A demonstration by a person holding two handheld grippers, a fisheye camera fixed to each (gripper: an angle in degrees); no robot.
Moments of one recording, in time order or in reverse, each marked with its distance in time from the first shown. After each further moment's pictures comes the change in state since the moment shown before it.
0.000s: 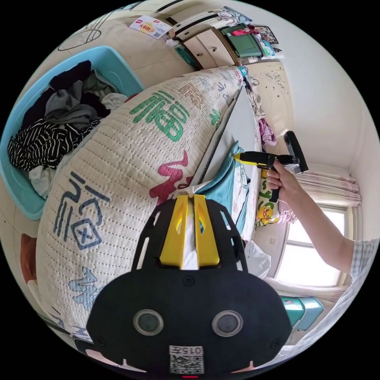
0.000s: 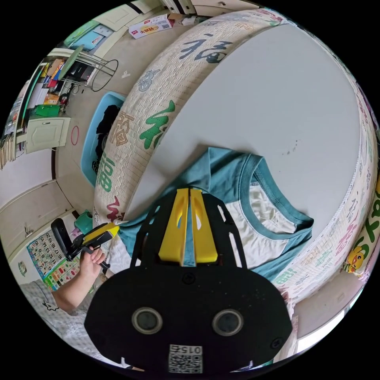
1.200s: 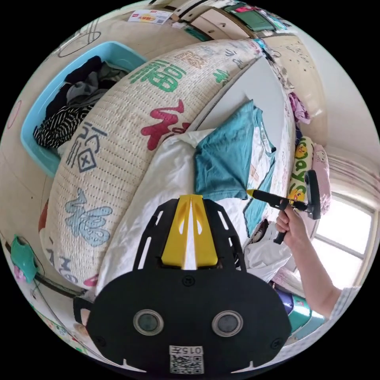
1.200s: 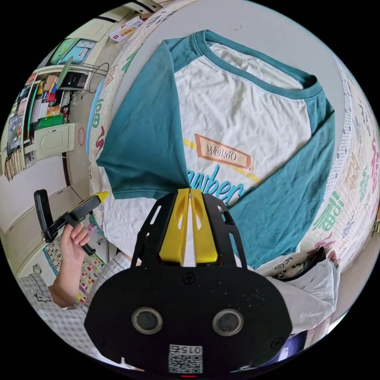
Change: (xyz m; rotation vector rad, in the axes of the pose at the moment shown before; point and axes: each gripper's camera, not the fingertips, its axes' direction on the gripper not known) left arm -0.013 0.032 -0.147 -0.134 -0.278 -0.069; right arm 0.032 0.283 -0.024 -0.046 -0.160 0.145
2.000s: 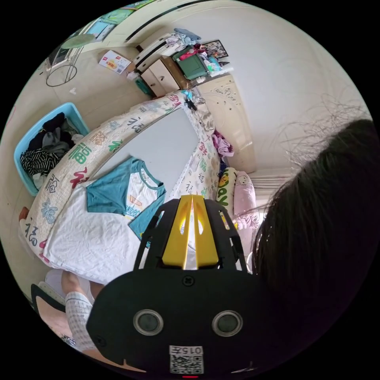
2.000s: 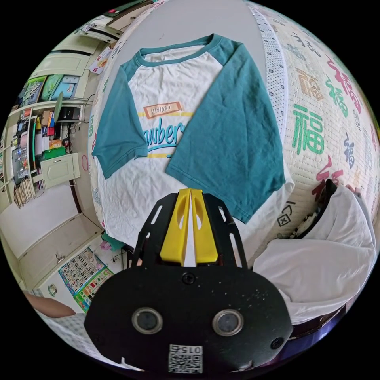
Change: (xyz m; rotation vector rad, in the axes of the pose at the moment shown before) left arm 0.054 0.117 -0.301 0.329 0.372 0.096; right arm 0.057 0.187 -0.052 0.113 -0.090 0.191
